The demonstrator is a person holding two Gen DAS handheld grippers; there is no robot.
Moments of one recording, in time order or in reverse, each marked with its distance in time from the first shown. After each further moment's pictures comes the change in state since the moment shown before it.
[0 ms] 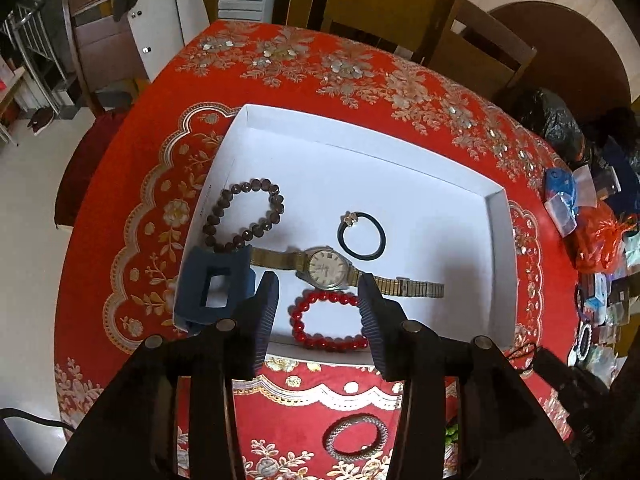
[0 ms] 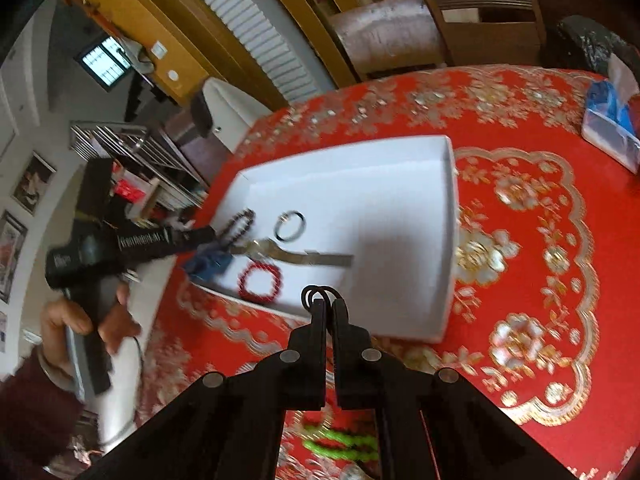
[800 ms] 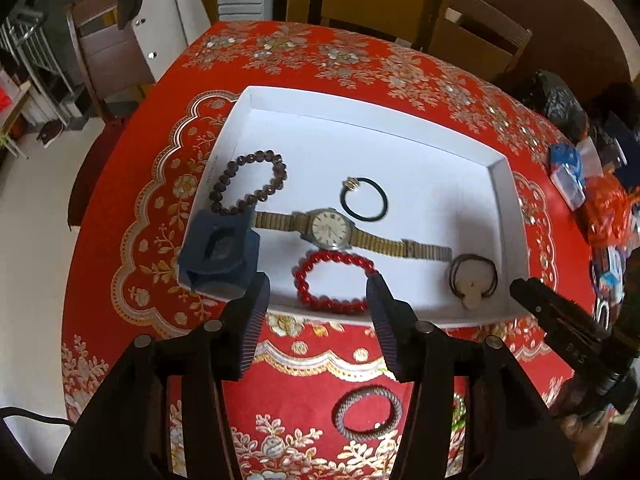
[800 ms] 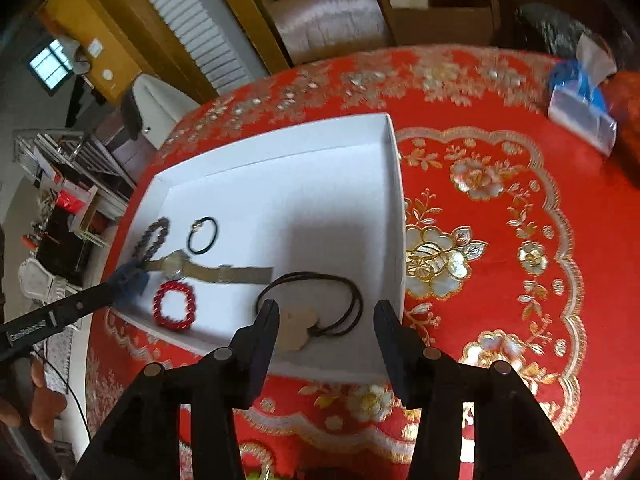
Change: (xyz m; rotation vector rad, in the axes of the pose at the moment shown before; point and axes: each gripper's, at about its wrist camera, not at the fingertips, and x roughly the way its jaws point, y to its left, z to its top) left arm -0.007 -0.012 -0.039 0.061 -0.018 0.058; right arm 0.034 -0.024 -0.002 0.030 0.015 -0.265
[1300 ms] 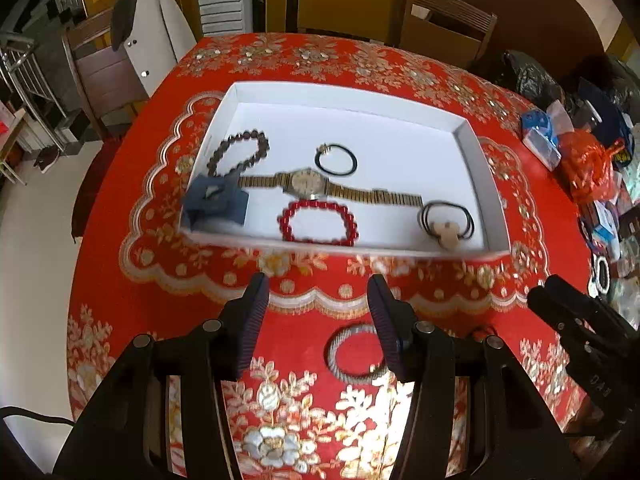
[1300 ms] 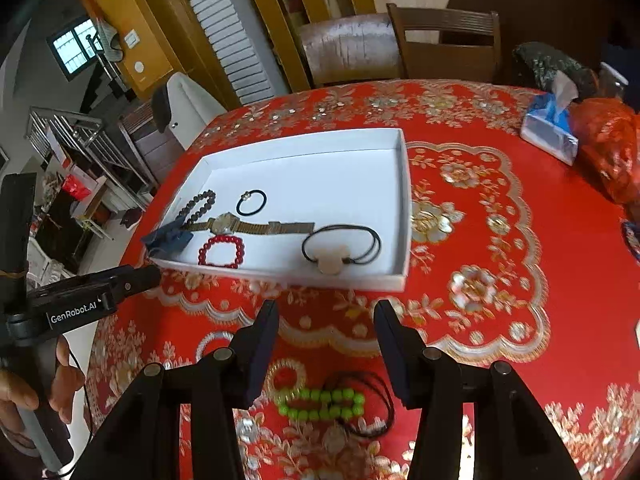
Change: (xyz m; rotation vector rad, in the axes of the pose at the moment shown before) left arm -0.032 -0.011 -0.059 0.076 -0.042 -0.013; right arm -0.068 0.028 -0.067 -0.059 -0.073 -0.029
